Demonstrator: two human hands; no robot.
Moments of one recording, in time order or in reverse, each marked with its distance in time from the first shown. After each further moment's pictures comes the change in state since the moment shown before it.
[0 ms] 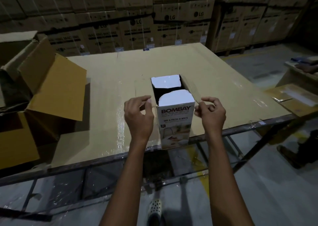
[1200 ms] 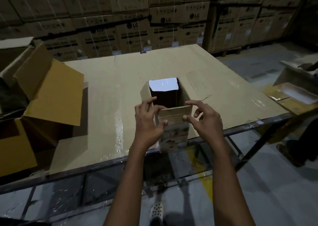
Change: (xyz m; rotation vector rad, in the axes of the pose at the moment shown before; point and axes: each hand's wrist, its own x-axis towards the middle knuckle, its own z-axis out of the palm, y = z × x) left_hand -0.008 -0.011 0.009 0.086 -0.460 0.186; right_hand -0.006 -0.005 -0.024 -0.637 -0.330 -0.429
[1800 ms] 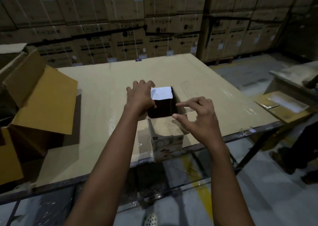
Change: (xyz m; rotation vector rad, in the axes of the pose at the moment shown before) left_hand 0.134 0.012 -0.018 0.527 -0.327 -0.149; right_hand 0.021 -0.024 -0.016 -0.046 0.061 -0.180
